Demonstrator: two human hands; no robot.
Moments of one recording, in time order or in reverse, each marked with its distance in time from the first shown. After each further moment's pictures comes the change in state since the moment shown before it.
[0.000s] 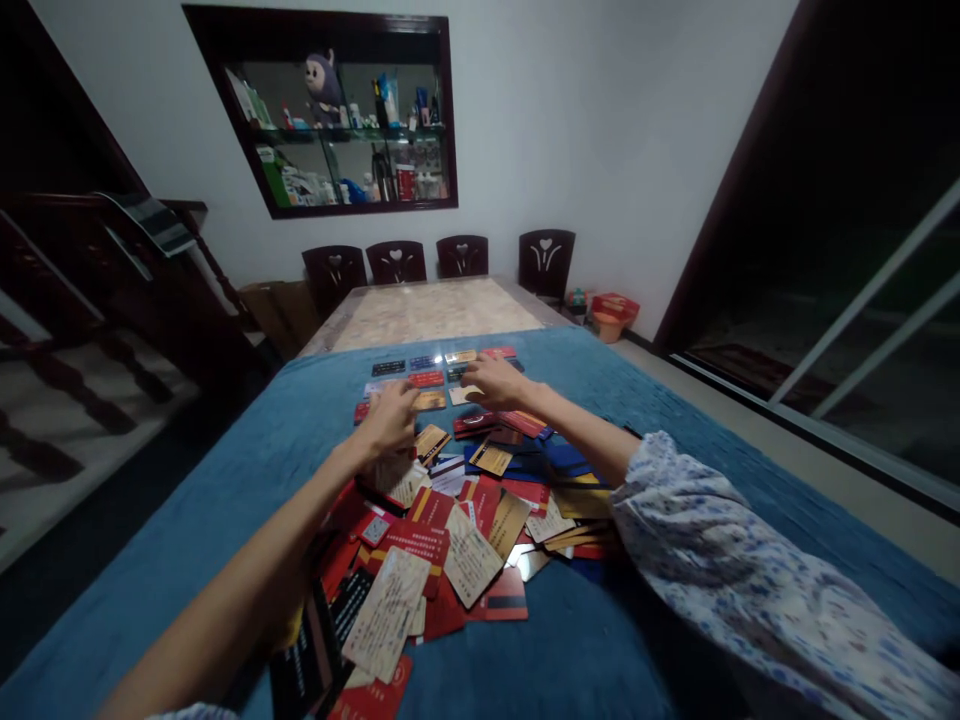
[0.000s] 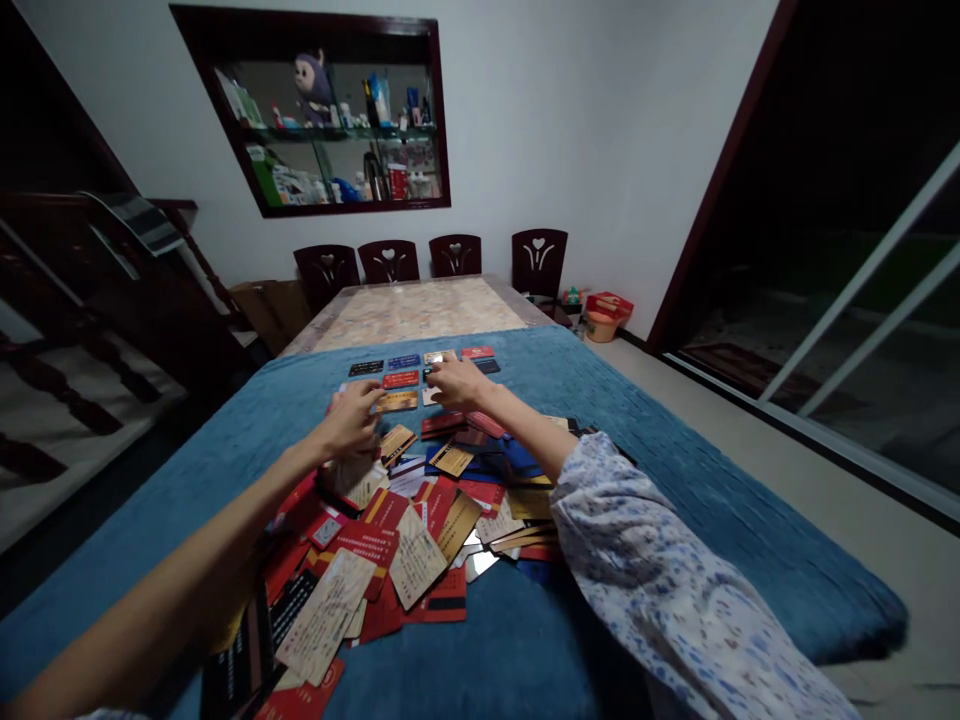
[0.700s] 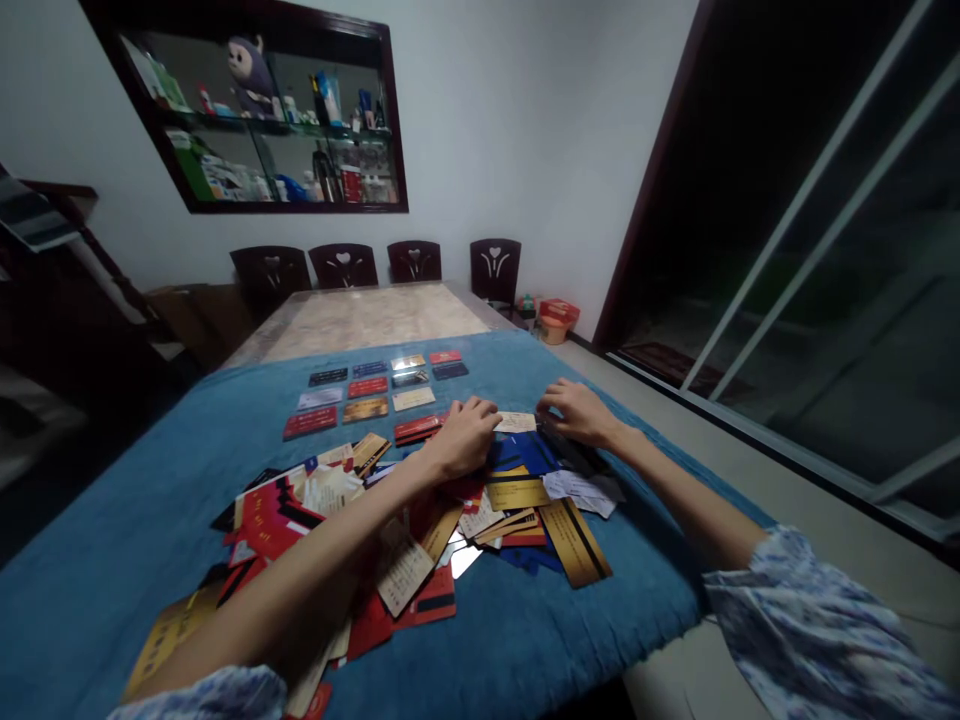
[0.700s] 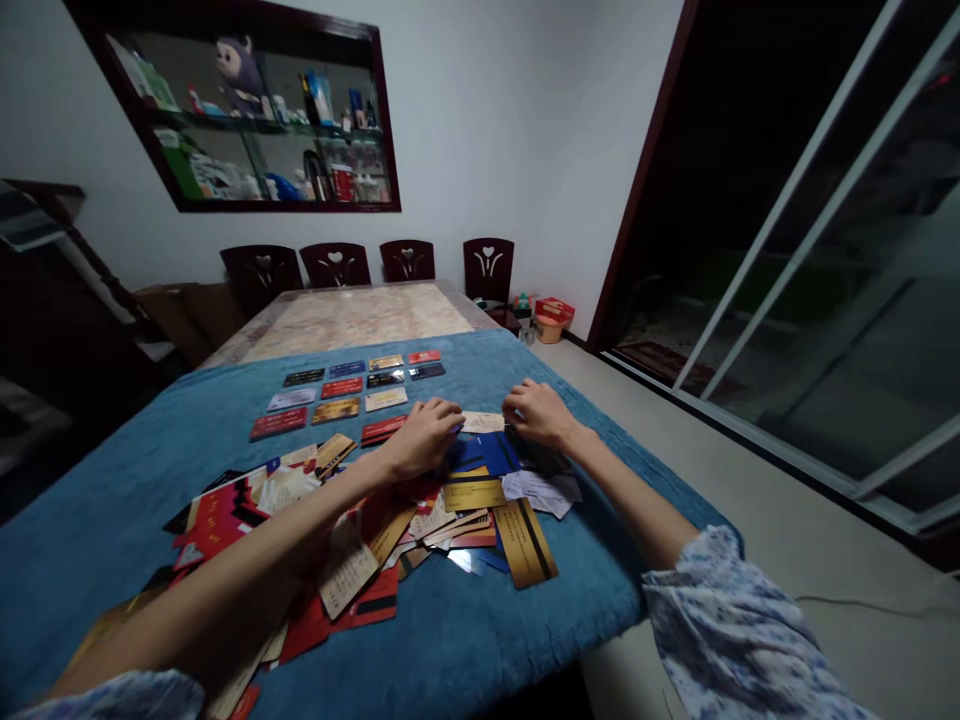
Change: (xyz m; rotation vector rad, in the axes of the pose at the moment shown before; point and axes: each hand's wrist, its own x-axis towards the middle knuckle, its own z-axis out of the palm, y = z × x) left_hand 0.033 0.177 0.029 -0.059 -0.030 0.549; right_hand -0.196 0.092 0.036 0.014 0.123 0.296
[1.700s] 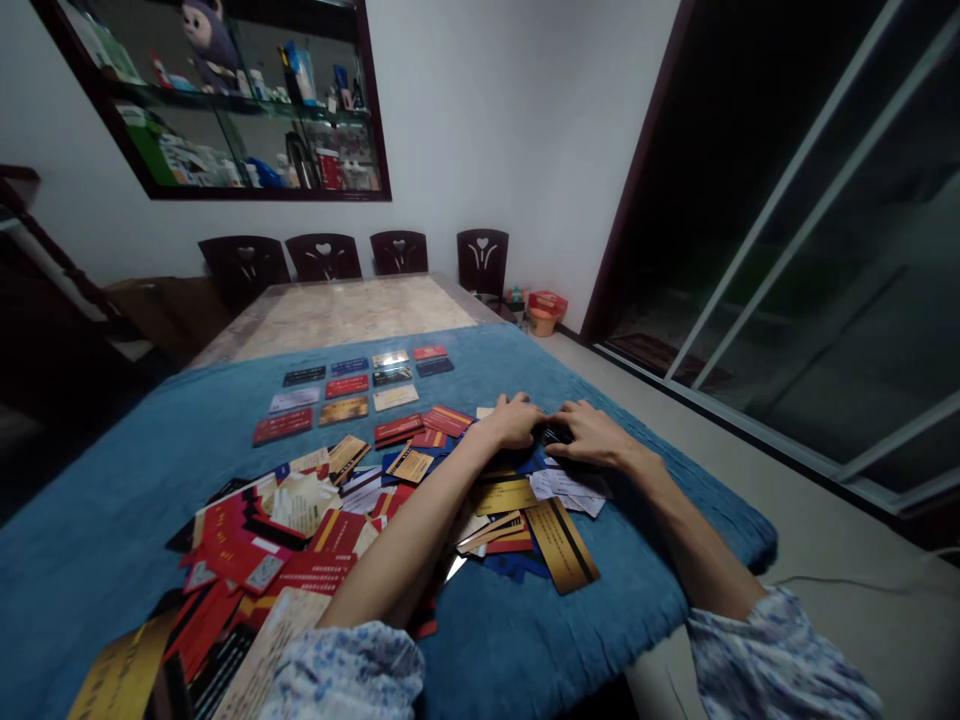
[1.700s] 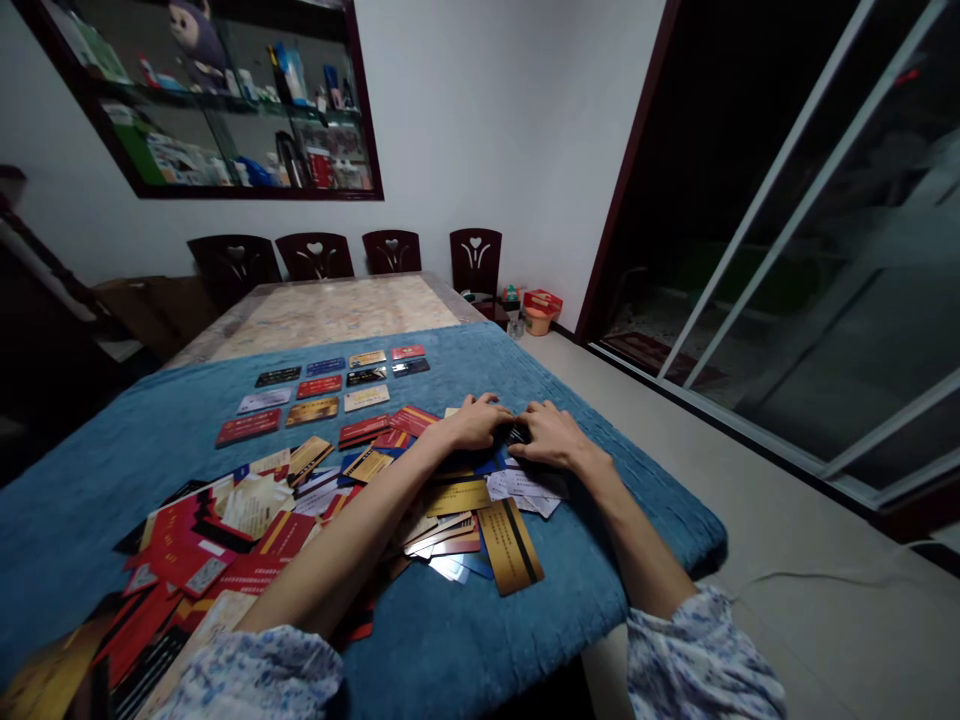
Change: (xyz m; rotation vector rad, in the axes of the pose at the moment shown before) left_hand 0.104 0.034 0.038 -0.116 -0.346 0.110; right_hand -0.040 -0.003 0.003 0.080 -0.293 0.330
